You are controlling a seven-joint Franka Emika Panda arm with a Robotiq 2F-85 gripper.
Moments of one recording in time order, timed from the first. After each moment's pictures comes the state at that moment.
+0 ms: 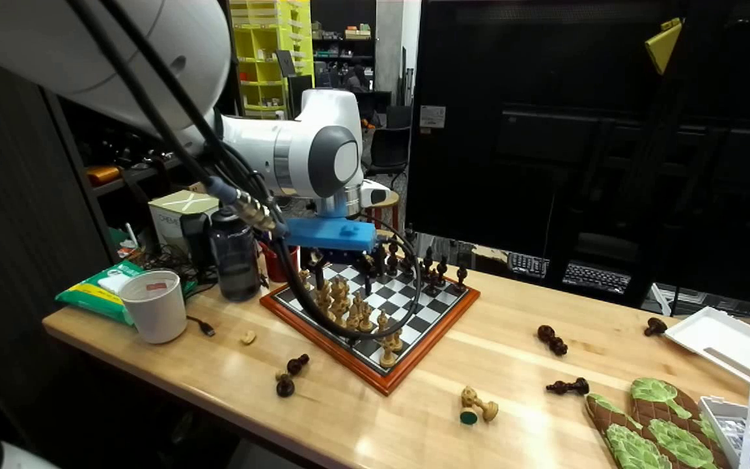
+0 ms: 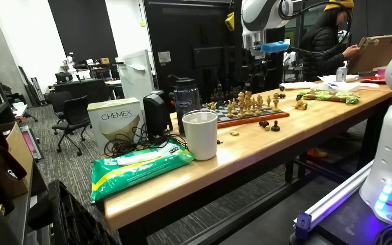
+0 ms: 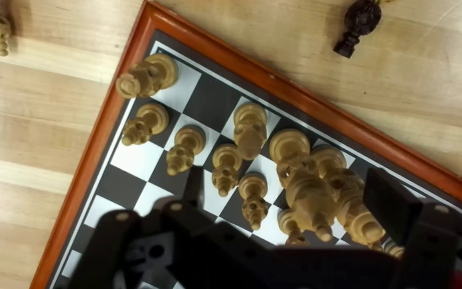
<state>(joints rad) 0.02 -0.24 0.00 -2.38 -0.08 2.16 -0.11</state>
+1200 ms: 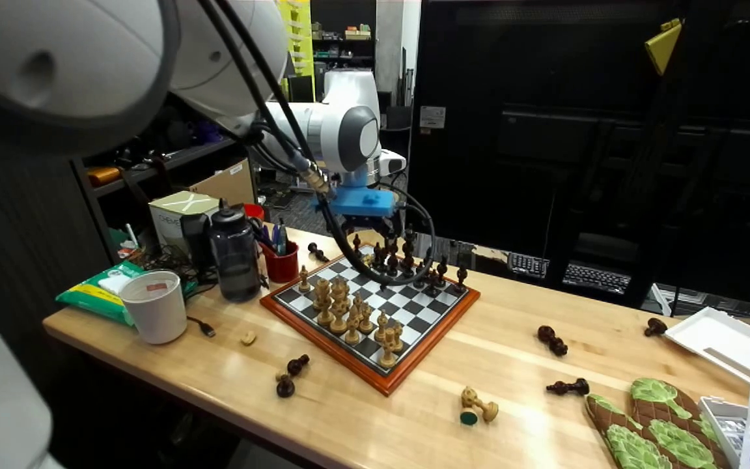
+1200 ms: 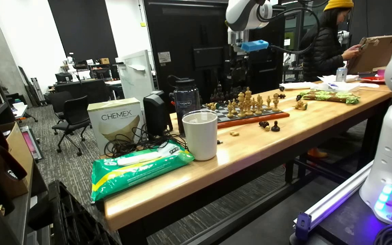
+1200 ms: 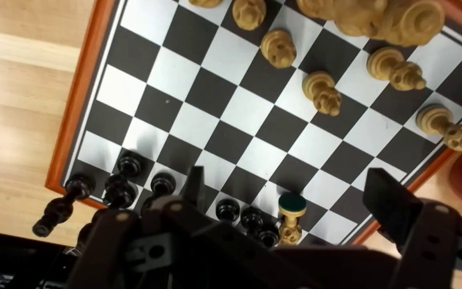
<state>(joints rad) 0.01 -0.02 0.01 -2.10 -0.08 2.23 -0.09</state>
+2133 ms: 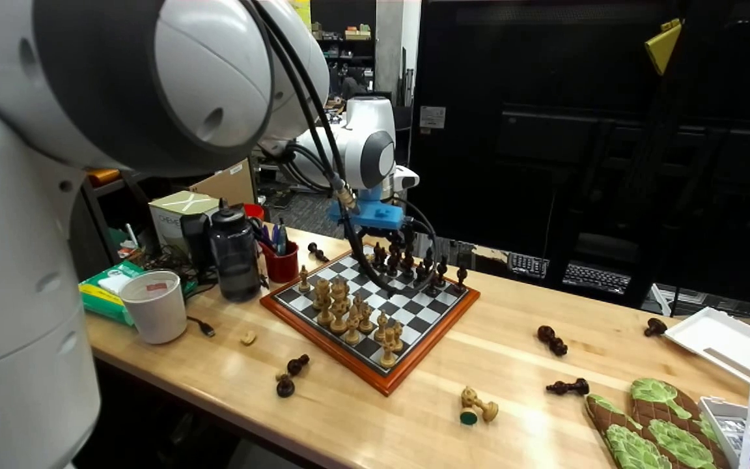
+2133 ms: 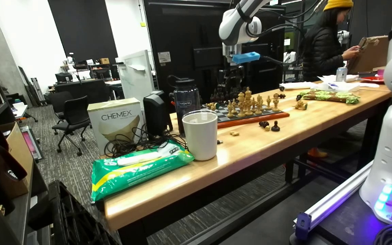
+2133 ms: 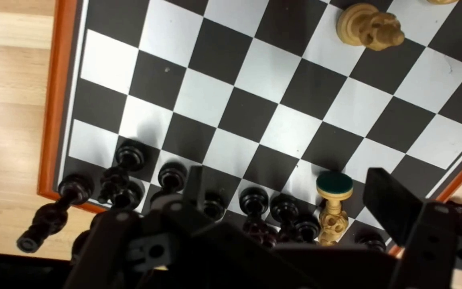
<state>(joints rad) 0.01 0.17 -0.01 -1.96 -0.08 2.27 0.00</state>
